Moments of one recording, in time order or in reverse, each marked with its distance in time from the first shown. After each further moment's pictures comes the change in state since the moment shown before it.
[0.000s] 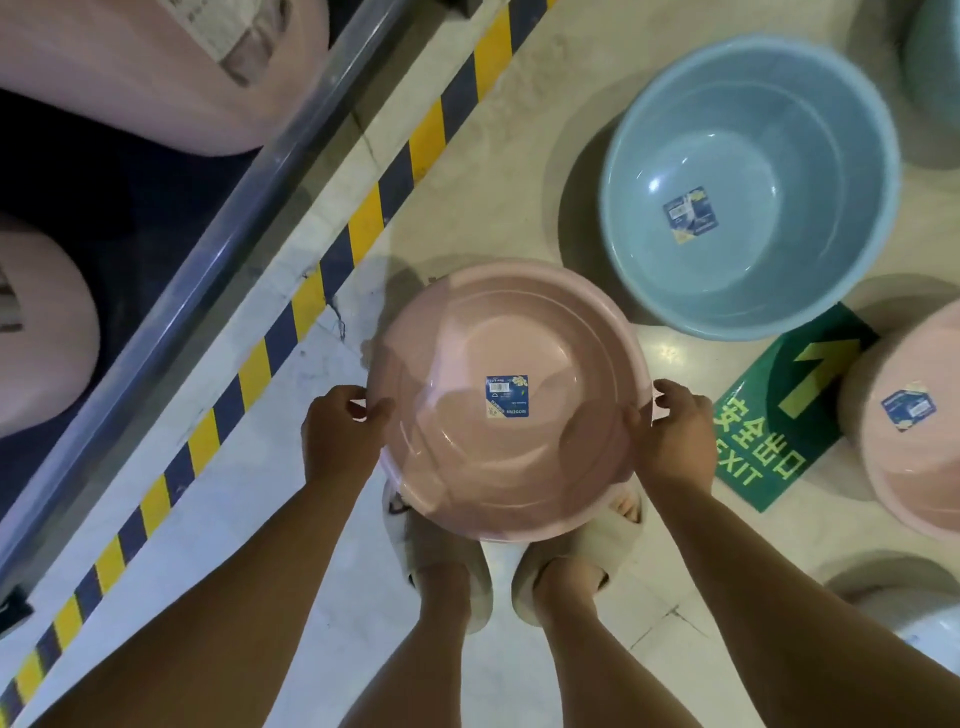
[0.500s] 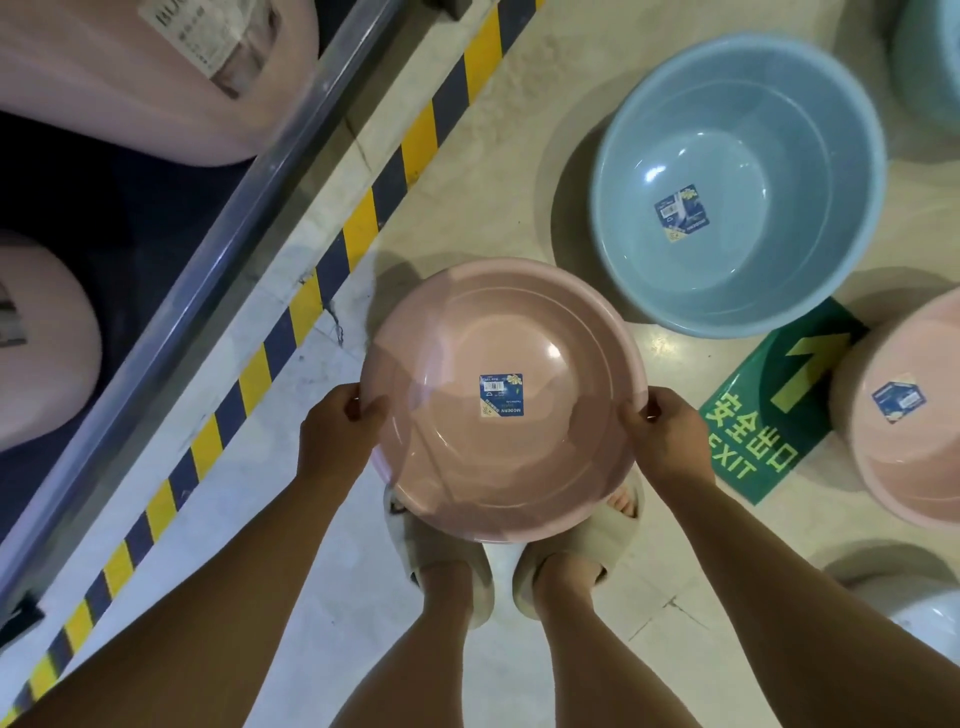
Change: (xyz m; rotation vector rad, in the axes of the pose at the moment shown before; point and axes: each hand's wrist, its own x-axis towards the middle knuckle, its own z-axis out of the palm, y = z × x) left_hand 0.002 0.005 -0.017 -0.023 -0.152 0.060; right_hand 0.004 -0.003 -0.013 0.092 -0.168 0.025
